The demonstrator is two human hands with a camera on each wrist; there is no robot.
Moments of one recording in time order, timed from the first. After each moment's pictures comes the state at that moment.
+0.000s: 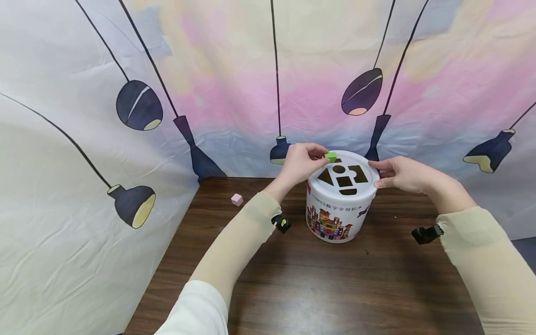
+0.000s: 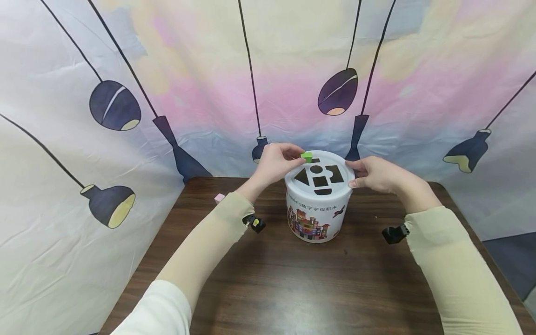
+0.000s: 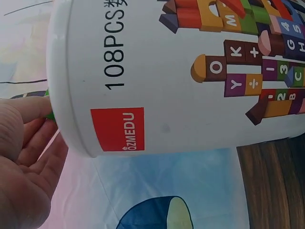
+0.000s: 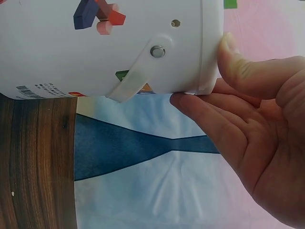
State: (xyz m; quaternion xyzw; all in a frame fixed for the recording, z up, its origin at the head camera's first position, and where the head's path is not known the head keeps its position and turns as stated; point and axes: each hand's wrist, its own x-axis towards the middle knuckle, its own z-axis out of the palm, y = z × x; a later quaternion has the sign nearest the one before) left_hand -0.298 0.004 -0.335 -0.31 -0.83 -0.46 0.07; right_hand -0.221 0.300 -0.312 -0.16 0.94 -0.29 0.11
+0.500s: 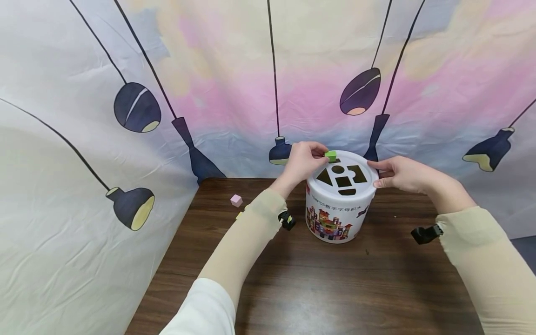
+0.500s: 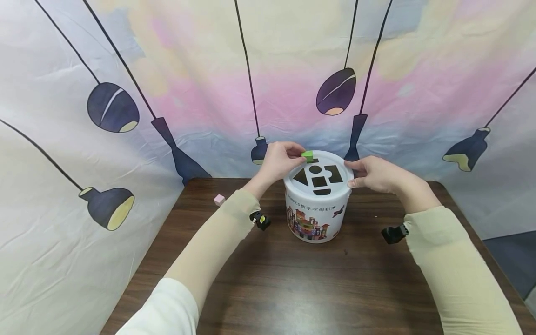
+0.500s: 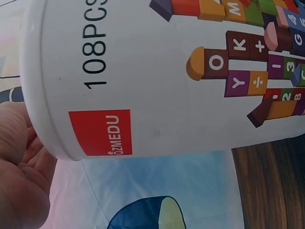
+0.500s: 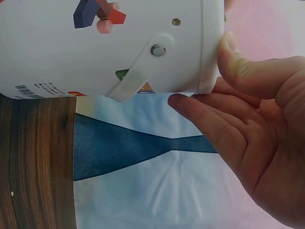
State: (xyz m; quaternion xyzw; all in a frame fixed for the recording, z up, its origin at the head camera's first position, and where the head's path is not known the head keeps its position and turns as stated) left_hand -0.311 0.019 -0.339 -0.29 -0.84 -0.46 0.06; right_hand -0.220 0.301 -0.311 -0.16 0.94 -0.29 0.10
